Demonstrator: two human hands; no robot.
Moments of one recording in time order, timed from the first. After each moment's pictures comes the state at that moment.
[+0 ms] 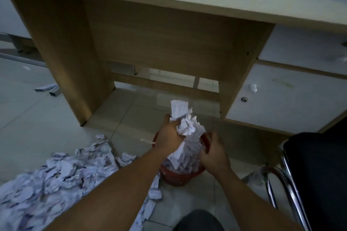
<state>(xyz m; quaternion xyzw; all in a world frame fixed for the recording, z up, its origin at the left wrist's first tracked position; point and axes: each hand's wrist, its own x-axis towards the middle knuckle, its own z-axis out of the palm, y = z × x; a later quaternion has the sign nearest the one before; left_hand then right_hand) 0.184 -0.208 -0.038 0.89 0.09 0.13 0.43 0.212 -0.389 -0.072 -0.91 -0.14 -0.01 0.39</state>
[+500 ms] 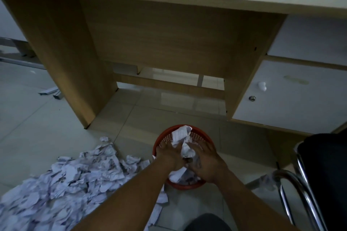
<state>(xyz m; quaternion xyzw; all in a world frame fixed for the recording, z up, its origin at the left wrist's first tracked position) 0.186 -0.206 -0.086 0.95 0.11 -0.26 0.09 0.220 -0.375 -0.106 -0.91 -0.34 0.04 0.23</state>
